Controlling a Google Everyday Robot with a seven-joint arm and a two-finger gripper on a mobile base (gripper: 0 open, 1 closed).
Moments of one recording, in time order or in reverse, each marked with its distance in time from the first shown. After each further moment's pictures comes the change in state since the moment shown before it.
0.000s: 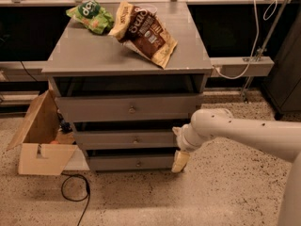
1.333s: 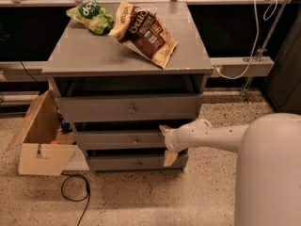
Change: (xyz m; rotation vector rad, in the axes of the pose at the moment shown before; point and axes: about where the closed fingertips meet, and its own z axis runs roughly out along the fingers) arm -0.005 -0.047 0.095 0.178 -0.015 -0.249
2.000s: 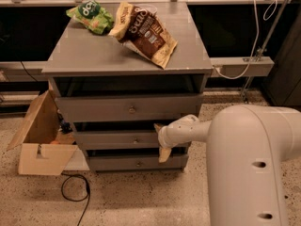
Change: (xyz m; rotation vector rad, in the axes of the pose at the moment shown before) arm -0.005 -0.020 0.045 -0.016 0.039 -0.038
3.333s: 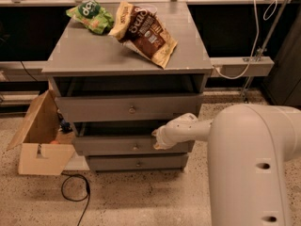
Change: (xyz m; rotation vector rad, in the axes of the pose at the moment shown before) arm -0.015 0.003 0.001 -0.033 -0.004 -0.038
